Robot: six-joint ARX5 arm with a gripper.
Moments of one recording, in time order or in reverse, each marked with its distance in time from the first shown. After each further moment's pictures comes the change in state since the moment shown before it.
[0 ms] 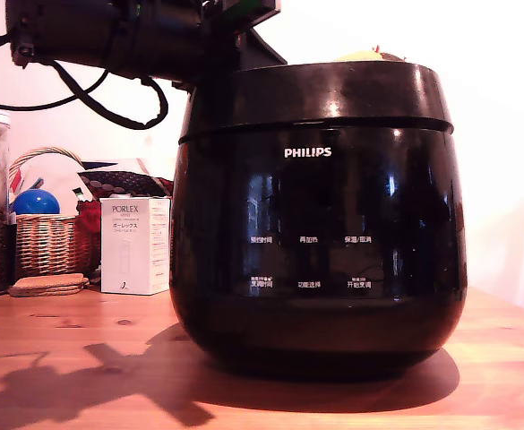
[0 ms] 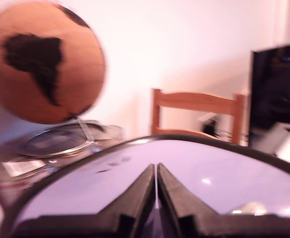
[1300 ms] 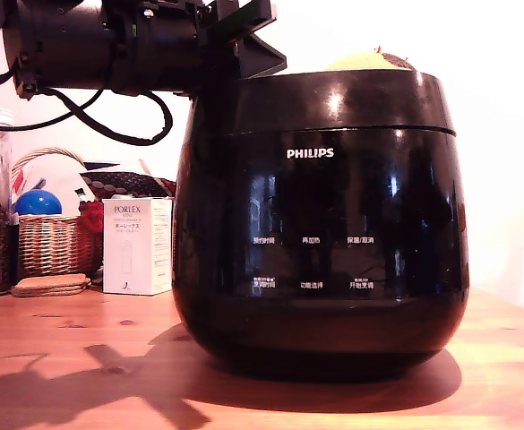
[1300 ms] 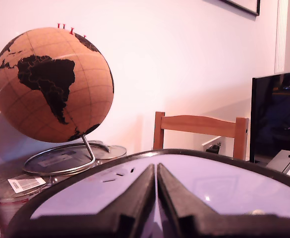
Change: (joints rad) arm 0.003 0.068 -0.062 0.216 0.042 -0.015
